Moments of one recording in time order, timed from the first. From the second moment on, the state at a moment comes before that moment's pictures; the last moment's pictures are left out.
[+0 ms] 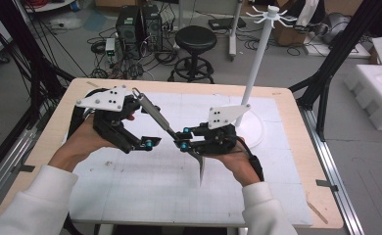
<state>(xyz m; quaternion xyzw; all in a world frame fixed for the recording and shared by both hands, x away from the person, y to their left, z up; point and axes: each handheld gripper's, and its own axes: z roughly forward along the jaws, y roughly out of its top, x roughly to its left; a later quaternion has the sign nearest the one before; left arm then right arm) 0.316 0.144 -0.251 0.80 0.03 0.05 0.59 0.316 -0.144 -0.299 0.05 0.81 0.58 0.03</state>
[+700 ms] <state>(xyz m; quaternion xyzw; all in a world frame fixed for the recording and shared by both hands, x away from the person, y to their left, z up) 0.318 0.145 -0.251 0.80 0.02 0.04 0.60 0.316 -0.137 -0.298 0.03 0.82 0.57 0.03</state>
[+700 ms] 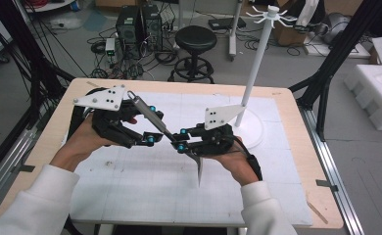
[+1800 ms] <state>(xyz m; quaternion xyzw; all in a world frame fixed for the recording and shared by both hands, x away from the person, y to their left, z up) 0.318 0.145 -0.250 0.80 0.00 0.02 0.61 0.316 -0.127 -0.299 0.02 0.82 0.57 0.02</state>
